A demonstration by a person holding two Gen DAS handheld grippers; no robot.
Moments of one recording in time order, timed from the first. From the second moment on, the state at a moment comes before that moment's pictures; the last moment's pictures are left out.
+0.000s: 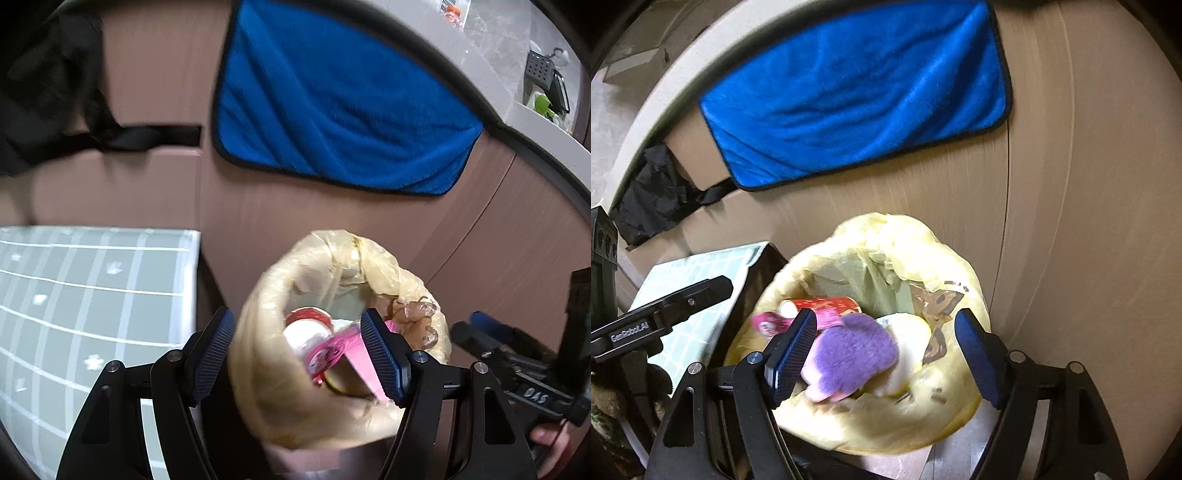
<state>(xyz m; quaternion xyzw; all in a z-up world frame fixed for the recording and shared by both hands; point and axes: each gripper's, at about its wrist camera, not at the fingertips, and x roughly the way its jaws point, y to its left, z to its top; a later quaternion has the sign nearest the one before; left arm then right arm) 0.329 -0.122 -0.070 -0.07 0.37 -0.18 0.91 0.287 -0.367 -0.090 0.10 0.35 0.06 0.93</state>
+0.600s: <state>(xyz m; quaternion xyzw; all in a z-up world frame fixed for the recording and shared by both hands) 0.115 -0.032 -0.012 -0.01 0.28 -0.05 0.96 0.114 -0.286 -0.017 0.06 0.27 0.12 0.95</state>
